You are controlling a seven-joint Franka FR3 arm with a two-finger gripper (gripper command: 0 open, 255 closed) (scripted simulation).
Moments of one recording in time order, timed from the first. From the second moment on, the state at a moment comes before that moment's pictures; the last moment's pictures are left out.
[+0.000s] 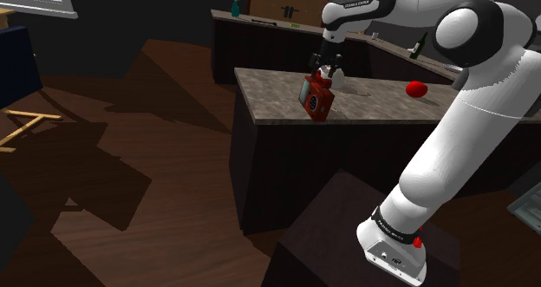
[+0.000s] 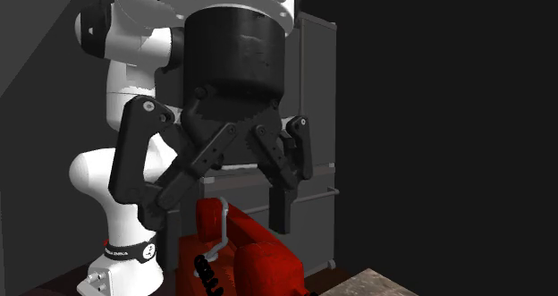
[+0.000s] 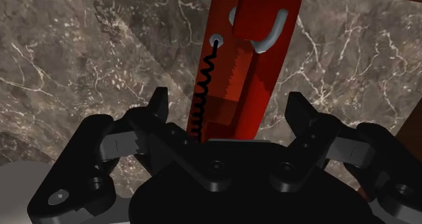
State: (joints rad) arm -0.25 0.06 -0.27 -1.81 -0.03 1.90 -0.02
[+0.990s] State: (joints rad) arm -0.25 0.07 -0.27 -1.83 -0.03 1.93 -0.02
